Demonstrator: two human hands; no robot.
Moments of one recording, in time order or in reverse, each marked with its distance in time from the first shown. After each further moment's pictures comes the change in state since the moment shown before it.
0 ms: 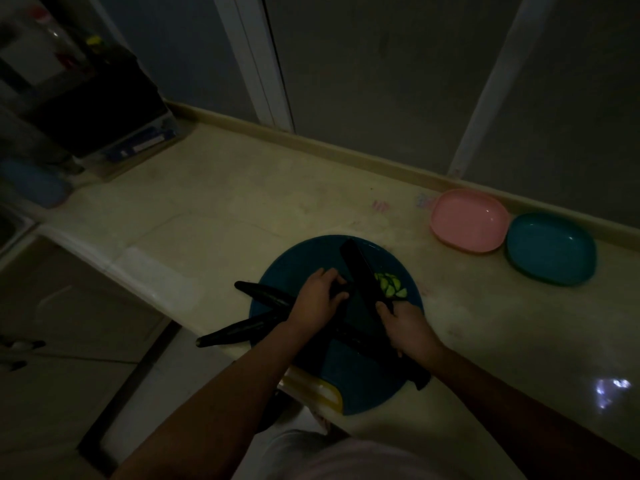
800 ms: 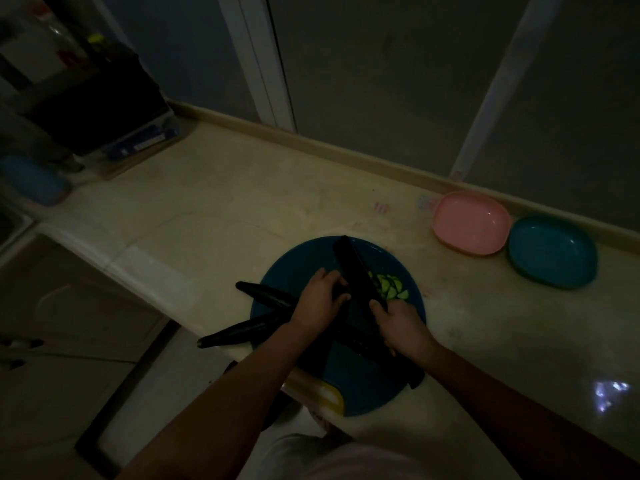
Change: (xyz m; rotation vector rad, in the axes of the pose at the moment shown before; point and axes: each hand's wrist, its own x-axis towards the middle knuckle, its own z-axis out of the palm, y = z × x) left_hand 0.000 0.002 0.000 0.028 -0.003 -0.012; right_hand 0.001 -0.011 0.005 0.054 -0.019 -0.035
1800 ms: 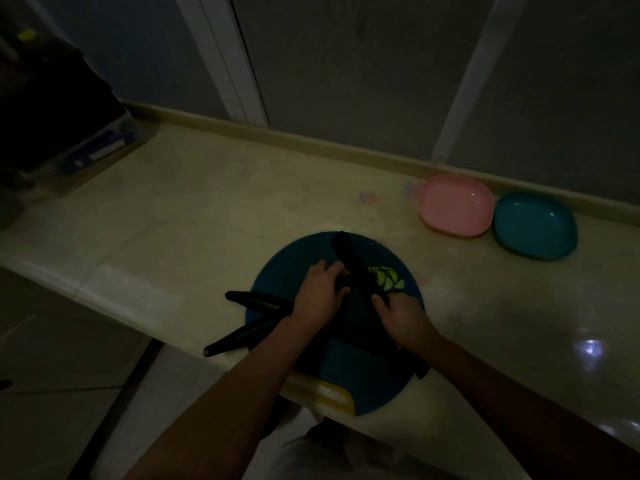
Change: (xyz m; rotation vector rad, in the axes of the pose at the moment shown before) left_hand 0.015 0.002 -0.003 0.096 -0.074 0.100; right_hand 0.003 0.003 0.006 -0.165 0.122 0.041
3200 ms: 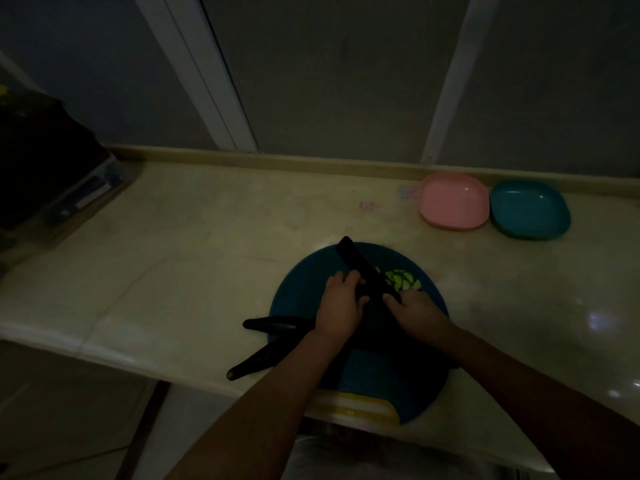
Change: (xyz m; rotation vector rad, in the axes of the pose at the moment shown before) left_hand 0.003 -0.014 0.001 -0.034 -0.028 0.128; right_hand 0.000 -0.030 0.008 0.000 0.047 0.110
